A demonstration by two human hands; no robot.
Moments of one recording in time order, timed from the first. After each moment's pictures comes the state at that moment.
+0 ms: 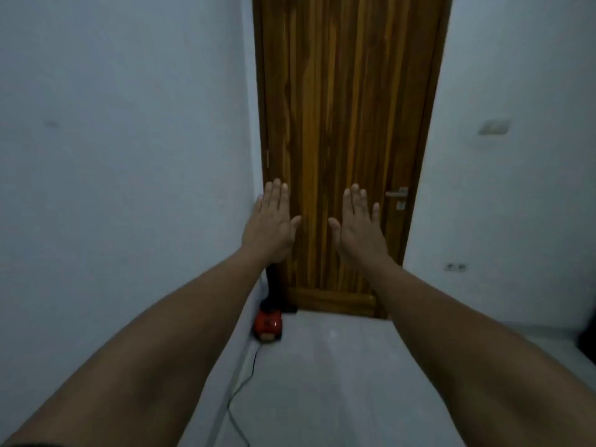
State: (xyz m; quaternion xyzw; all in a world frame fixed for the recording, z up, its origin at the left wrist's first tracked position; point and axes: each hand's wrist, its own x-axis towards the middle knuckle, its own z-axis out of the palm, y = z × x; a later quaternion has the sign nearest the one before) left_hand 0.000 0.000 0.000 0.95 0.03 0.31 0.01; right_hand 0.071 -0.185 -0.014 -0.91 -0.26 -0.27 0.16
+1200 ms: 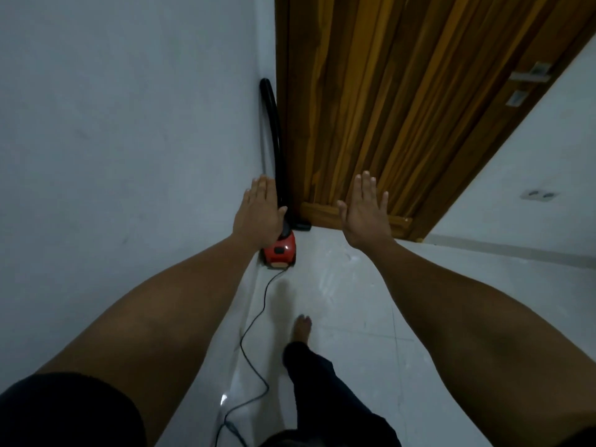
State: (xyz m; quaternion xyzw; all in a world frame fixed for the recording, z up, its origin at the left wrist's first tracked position) left_hand 0.367 0.341 -0.291 0.99 0.08 0.07 0.12; right_hand 0.447 0.117 -0.282 -0.97 -0.21 -0.05 0.10
